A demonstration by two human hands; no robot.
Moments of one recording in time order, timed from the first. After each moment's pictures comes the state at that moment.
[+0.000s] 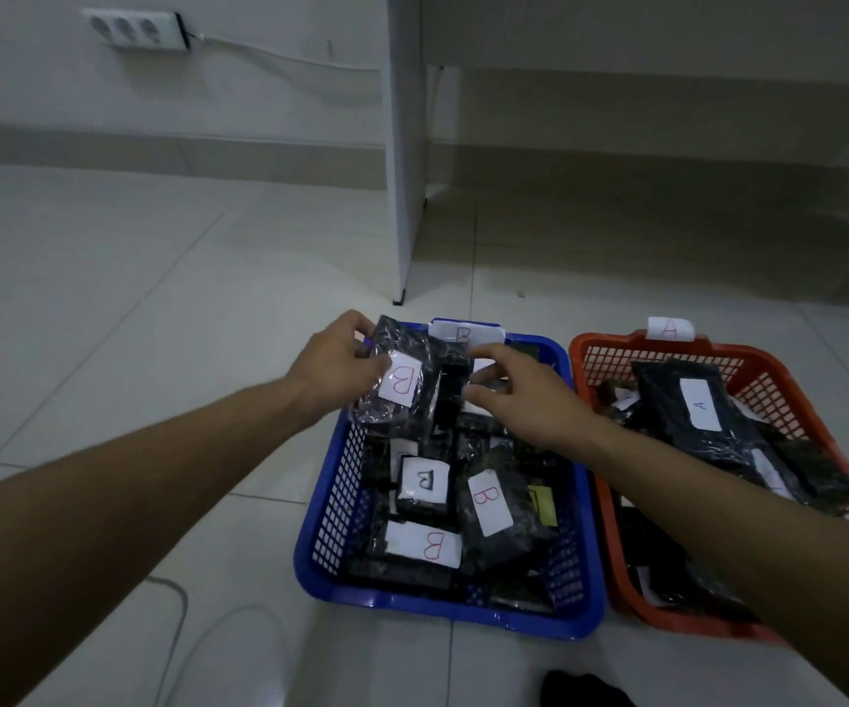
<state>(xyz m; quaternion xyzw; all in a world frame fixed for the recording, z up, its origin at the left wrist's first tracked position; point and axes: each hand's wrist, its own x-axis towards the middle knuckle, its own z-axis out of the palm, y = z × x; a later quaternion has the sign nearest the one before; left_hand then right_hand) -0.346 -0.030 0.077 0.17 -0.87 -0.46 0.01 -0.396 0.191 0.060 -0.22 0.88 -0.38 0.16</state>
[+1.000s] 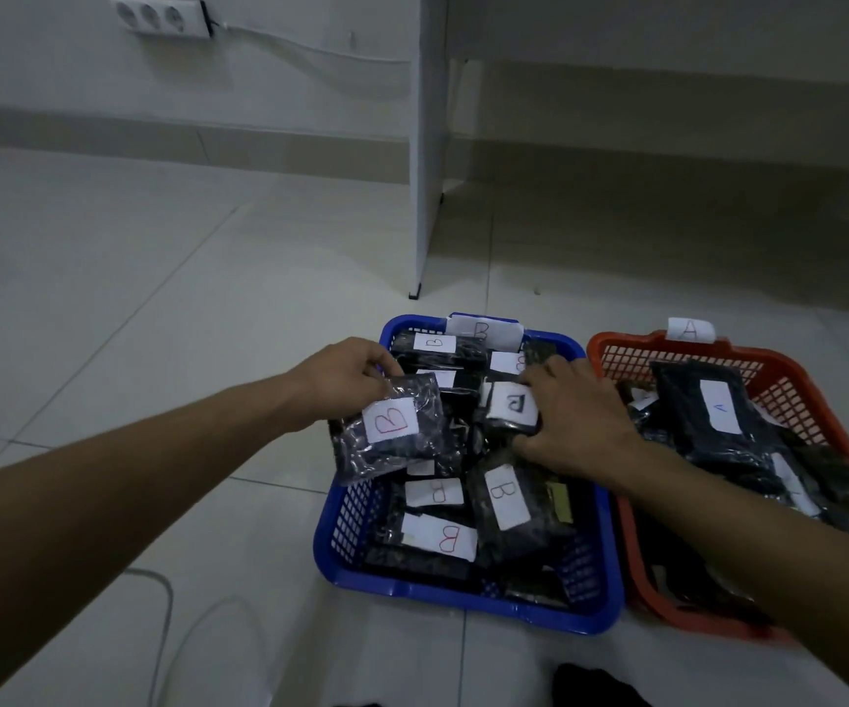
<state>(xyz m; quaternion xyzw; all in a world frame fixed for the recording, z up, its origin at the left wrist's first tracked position) -0.325 -0.039 0.089 0.14 -0.89 -0.42 -0.14 -0.387 0.206 0.052 -0.25 0.97 -0.02 0.06</state>
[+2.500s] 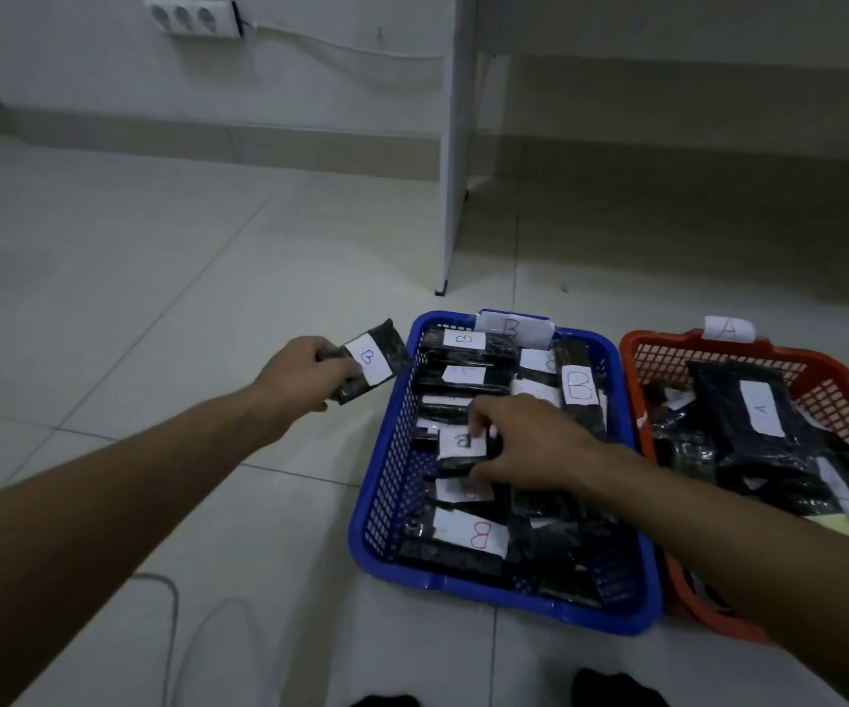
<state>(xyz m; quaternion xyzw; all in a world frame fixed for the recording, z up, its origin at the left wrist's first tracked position) -0.301 -0.092 0.062 0.29 -0.82 -0.49 0.00 -0.362 0.151 0.044 -0.32 0.92 -0.11 0.20</state>
